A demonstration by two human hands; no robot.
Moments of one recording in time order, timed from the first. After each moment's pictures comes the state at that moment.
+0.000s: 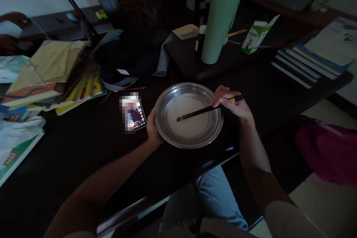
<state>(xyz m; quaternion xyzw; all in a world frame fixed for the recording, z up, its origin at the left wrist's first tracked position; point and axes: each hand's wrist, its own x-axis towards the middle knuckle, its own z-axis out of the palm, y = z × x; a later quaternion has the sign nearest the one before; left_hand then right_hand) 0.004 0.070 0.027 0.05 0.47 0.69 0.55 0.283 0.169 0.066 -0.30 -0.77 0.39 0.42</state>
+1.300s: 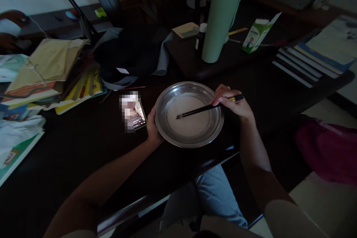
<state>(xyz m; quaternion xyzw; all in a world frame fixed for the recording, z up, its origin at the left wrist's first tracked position) 0.001 0.070 0.023 0.07 0.46 0.69 0.55 0.282 0.171 0.068 -0.28 -0.77 0.39 0.43</state>
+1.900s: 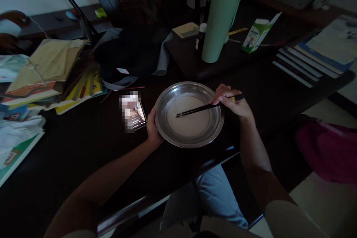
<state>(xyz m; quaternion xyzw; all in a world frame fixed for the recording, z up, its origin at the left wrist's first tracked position) 0.002 0.070 0.023 0.07 0.46 0.69 0.55 0.281 0.170 0.067 -0.30 -0.76 0.39 0.43</state>
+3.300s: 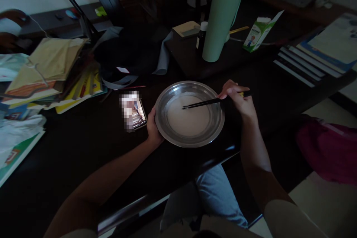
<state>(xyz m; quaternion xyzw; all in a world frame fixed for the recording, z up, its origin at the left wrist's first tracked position) 0.002 0.069 0.020 0.08 0.46 0.69 0.55 0.285 0.172 0.063 -0.34 -0.70 0.37 0.50</state>
